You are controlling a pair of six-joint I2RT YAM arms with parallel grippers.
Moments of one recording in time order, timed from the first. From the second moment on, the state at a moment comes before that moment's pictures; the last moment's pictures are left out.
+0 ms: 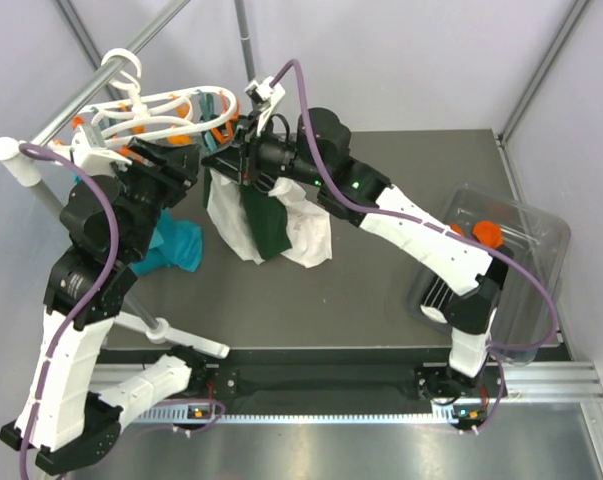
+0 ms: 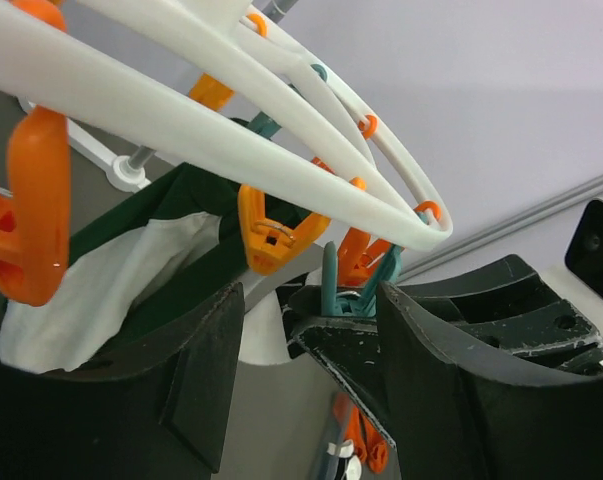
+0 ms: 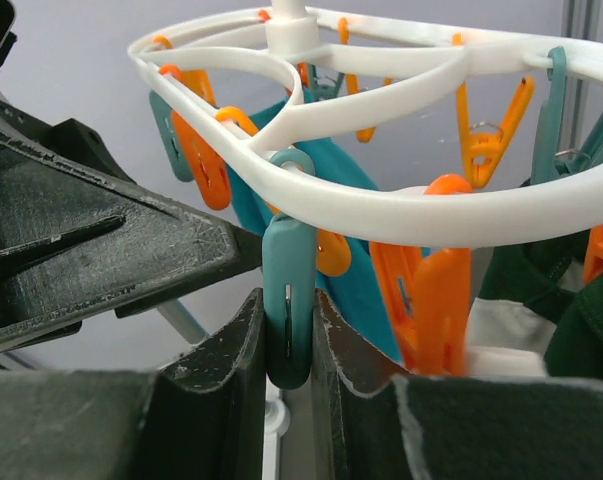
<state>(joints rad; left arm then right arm) -0.46 0.93 1.58 -0.64 -0.37 -0.80 0.99 1.84 2.08 -0.10 -0.27 0.35</state>
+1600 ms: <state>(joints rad) -0.46 0.98 1.53 -0.50 -0.36 -0.77 0.92 1.40 1.71 -0.46 -0.06 0.31</state>
